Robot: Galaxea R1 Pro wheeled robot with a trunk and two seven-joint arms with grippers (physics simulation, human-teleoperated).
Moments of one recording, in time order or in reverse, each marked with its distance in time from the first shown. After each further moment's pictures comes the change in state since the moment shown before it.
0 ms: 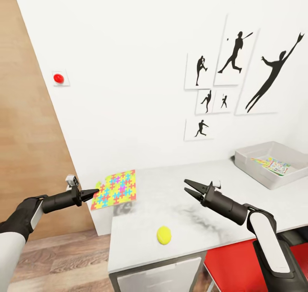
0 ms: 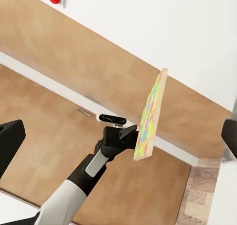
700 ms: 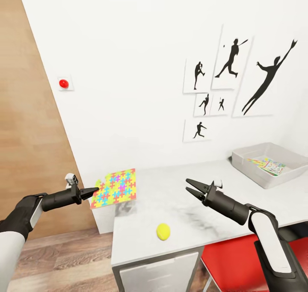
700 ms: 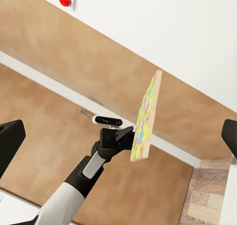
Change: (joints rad) left arm 0.002 0.001 -0.002 -0.036 -0.001 0.000 0.001; right arm 0.000 -0.003 -0.012 0.000 0.000 -0.004 0.003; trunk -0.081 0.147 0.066
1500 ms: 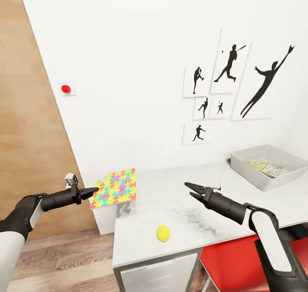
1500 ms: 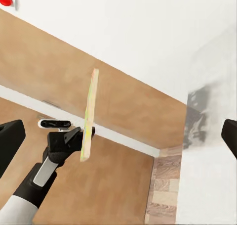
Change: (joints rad) left arm 0.000 0.001 -0.001 0.000 0.000 -0.001 0.000; right arm -0.007 -0.005 0.001 0.000 -0.002 0.011 -0.231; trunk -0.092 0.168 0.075
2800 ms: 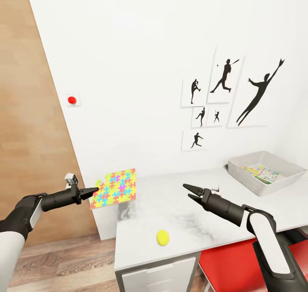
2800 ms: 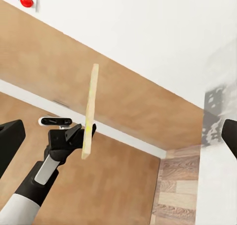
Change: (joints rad) left arm 0.000 0.000 0.000 0.000 0.000 -0.001 0.000; right arm 0.012 0.010 0.013 0.000 -0.008 -0.007 -0.010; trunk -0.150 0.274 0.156
